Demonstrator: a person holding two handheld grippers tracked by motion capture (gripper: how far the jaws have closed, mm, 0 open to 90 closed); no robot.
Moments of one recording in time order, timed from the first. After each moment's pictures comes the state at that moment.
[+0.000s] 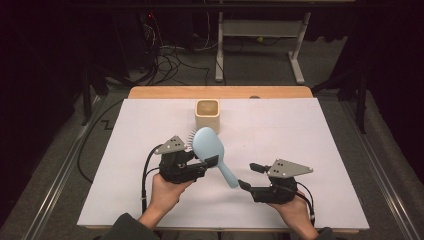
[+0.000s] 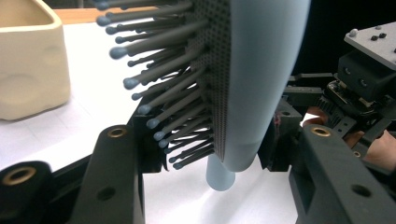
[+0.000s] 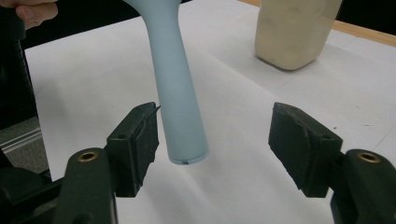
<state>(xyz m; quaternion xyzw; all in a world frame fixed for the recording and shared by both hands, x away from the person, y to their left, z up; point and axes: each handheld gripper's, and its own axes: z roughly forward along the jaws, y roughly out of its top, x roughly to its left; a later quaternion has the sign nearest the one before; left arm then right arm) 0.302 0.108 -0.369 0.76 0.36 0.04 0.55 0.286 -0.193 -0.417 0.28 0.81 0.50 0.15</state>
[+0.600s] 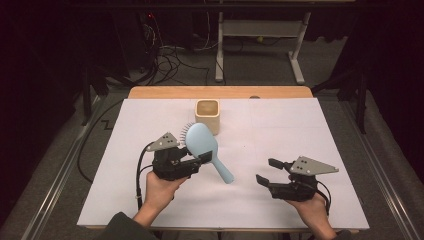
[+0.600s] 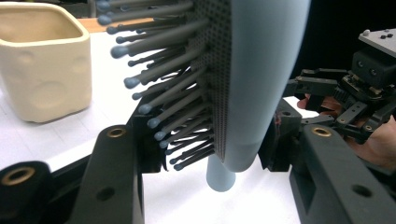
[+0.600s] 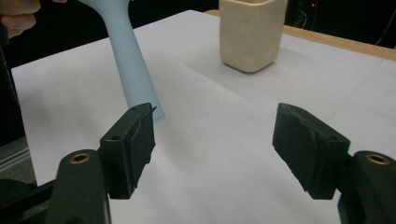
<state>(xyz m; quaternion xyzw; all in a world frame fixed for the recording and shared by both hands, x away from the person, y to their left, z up) 0.304 0.120 -0.361 0.75 0.37 0.06 0.55 0.287 -0.238 -0.411 0.31 0.78 0.52 0.16</state>
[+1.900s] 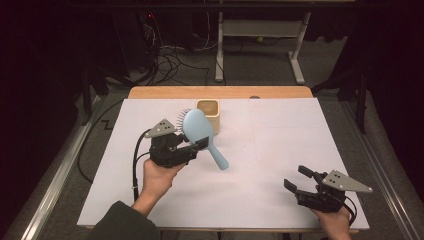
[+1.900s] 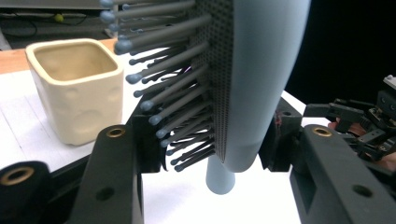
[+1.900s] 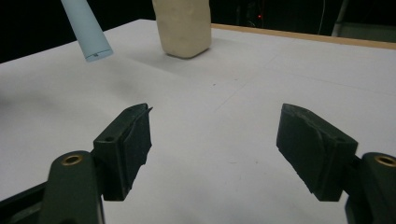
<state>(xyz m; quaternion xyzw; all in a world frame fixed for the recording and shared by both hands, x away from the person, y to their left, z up) 0.323 0.123 -0.339 0.74 0.38 0.09 0.54 0.267 -0.307 -0.445 0.37 0.73 0.53 0.22</state>
